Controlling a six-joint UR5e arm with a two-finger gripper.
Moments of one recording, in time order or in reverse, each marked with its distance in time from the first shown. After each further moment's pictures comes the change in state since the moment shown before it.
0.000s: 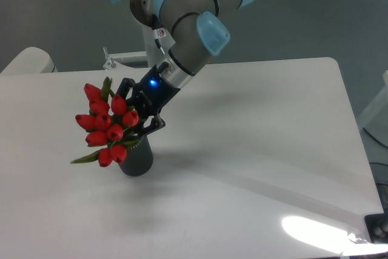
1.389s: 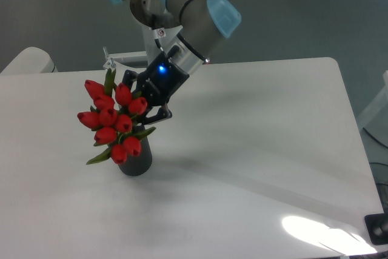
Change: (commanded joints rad) arm 0.035 0.090 0.044 -0.006 -0.113 -0.170
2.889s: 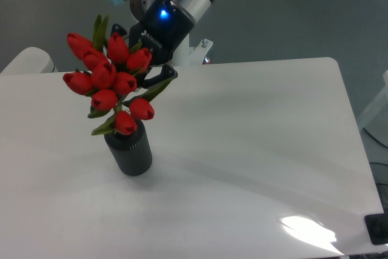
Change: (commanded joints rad) arm 0.038 0.058 0.216 -0.008 -0.017 -0.282
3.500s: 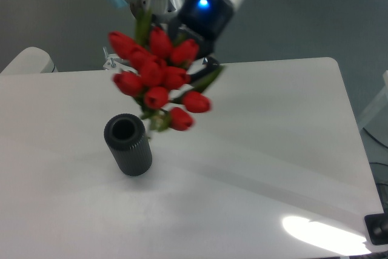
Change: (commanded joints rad) arm 0.175 -0.113 0.098 0.005 0.002 0.130
